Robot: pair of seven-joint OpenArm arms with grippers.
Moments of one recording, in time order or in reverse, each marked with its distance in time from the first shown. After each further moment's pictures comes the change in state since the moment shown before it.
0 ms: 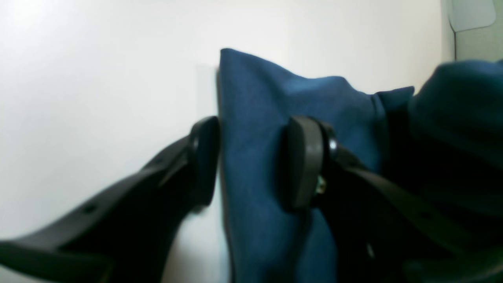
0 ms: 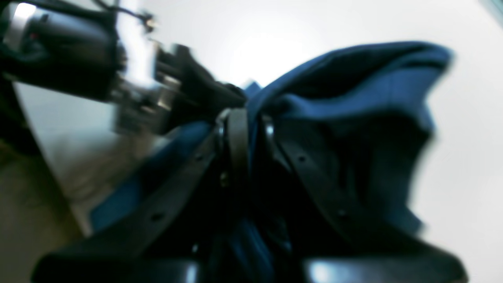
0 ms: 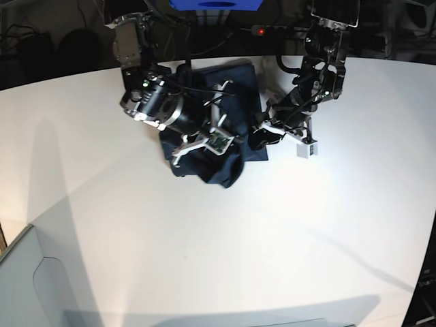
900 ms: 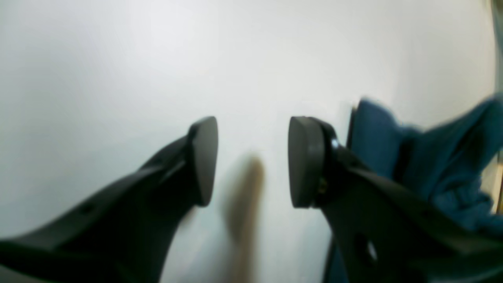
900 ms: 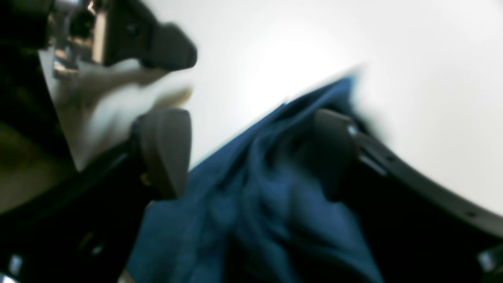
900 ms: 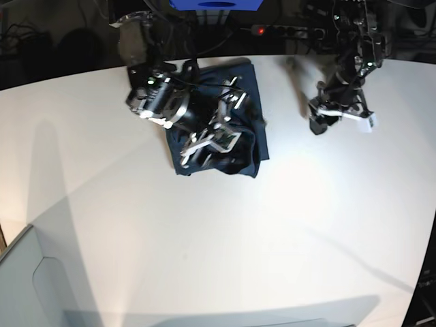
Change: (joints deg) left arm 12.4 0.3 -23.5 12.2 0.6 1.6 2.8; right arm -1.7 -0.6 1.0 3.6 1.4 0.0 5.1
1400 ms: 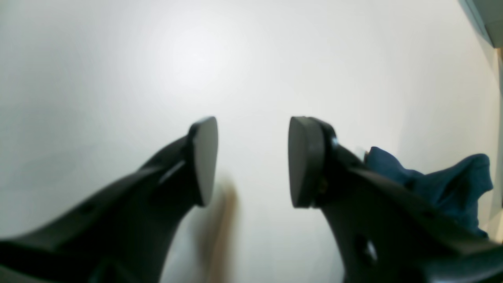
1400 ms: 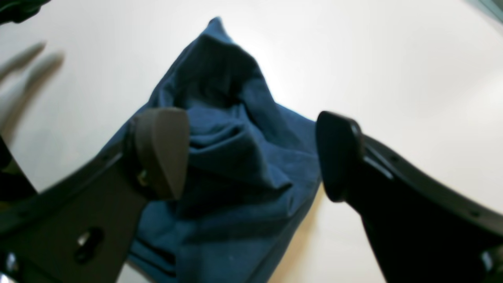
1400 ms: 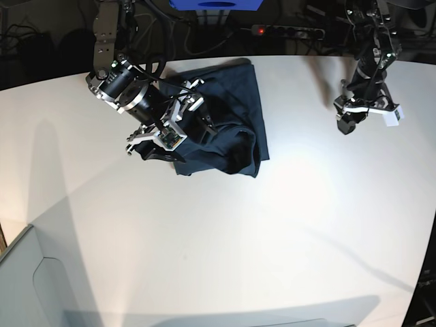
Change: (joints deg) left arm 2.4 0.1 -7.6 2.9 -0.2 -0.2 0.1; right arm -6.7 0.0 13.7 5.7 -0.5 0.0 -1.5
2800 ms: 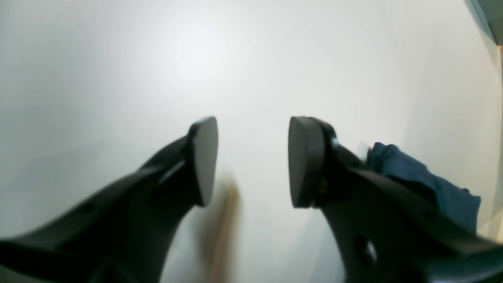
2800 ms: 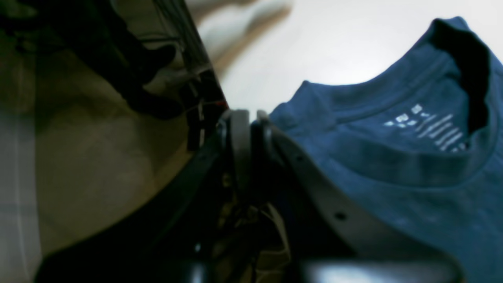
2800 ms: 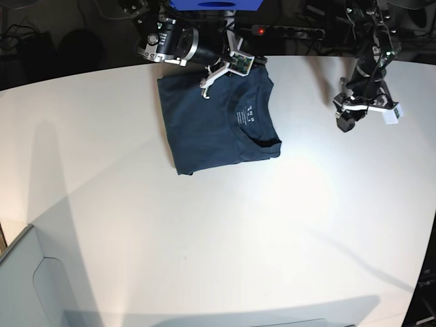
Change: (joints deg) left arm 0.8 0.0 0.0 0.0 0.0 0.0 0.0; right arm -7.5 7.2 -27.1 -4.5 -0.5 0.0 0.7
